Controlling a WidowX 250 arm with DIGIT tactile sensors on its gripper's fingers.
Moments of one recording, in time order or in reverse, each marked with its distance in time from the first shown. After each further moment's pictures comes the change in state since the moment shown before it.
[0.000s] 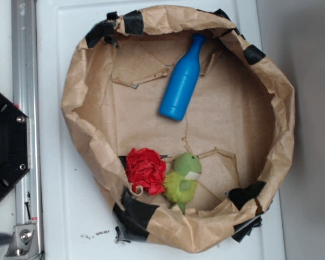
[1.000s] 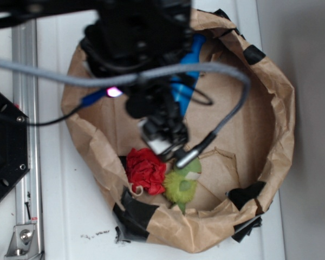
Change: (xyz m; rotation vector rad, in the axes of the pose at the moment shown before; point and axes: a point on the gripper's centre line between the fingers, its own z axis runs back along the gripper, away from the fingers) arm 0.106 0.027 -0.111 -0.160 0.163 0.588
